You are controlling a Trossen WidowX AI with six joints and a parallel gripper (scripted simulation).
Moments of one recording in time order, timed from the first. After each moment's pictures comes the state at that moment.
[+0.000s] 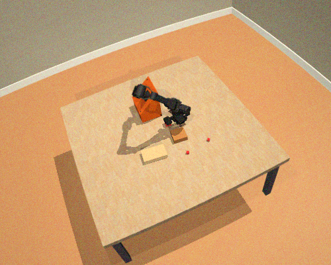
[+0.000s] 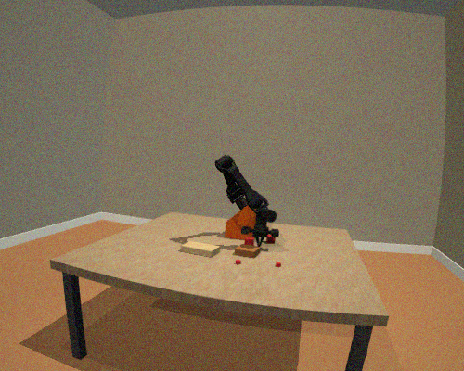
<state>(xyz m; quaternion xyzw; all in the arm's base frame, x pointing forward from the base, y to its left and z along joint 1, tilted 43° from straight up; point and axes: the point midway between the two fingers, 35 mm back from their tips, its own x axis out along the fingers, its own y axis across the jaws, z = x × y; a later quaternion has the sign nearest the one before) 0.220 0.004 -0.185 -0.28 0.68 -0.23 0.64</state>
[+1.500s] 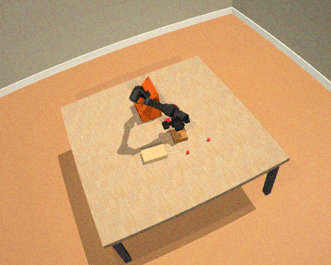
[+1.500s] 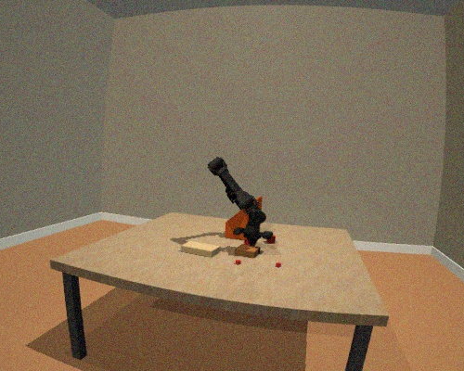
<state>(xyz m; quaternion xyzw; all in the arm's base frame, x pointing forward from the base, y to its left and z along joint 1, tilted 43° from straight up) 0.266 -0.018 -0.167 -0.21 0.65 -0.30 0.67</state>
